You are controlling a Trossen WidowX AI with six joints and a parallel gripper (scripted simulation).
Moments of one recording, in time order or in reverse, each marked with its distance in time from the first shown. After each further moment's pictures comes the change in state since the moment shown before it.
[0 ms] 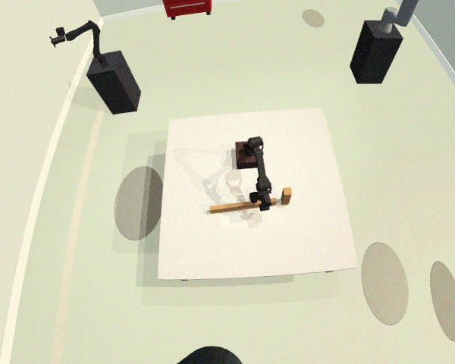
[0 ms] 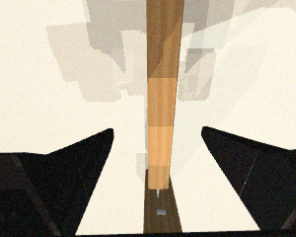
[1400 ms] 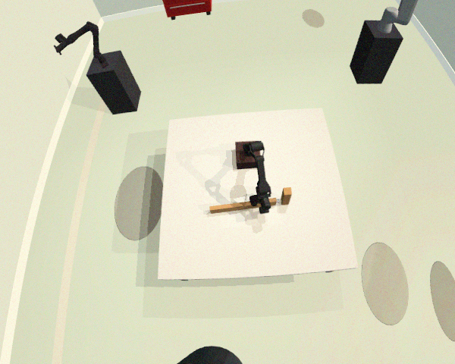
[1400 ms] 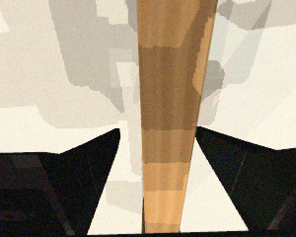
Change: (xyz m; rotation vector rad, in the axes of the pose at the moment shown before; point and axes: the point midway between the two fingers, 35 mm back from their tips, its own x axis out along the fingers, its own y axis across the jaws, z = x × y) arm 0.057 -0.004 0.001 0.002 -0.001 -0.010
